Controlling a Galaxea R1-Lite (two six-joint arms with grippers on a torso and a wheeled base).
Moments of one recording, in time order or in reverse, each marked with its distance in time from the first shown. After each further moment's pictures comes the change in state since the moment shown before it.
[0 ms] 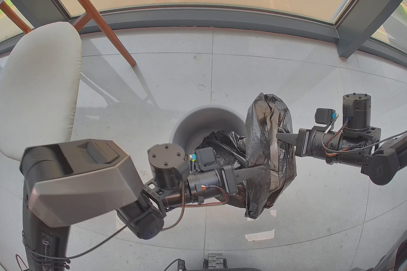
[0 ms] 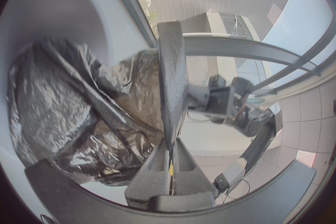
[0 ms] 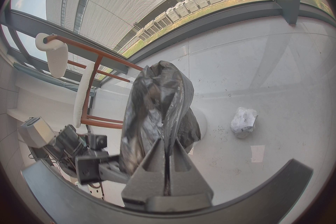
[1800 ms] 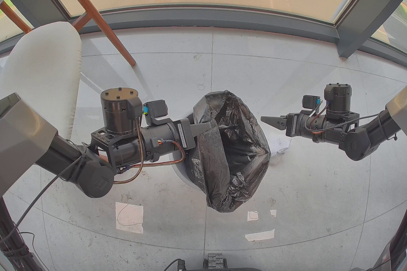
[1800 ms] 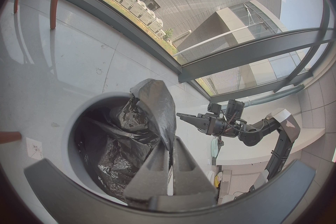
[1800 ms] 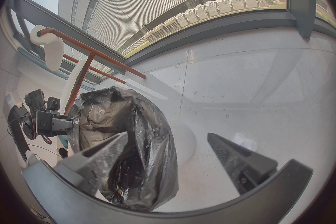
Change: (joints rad) left arm 0.156 -0.307 -0.066 0.576 0.167 0.336; right arm -0.116 0.257 -0.255 -0.012 0.116 -0.141
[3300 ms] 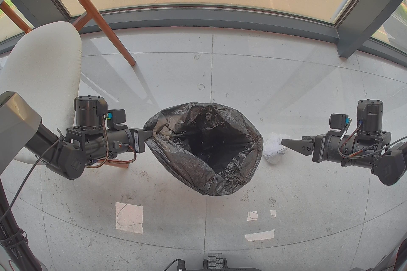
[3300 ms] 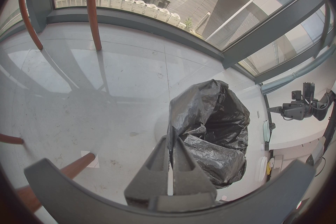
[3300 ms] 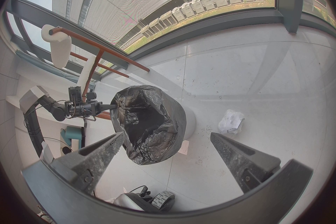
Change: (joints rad) left arm 0.269 0.013 0.039 0.191 0.094 0.399; right arm -0.013 -0.282 0.340 -0.007 -0.001 0.001
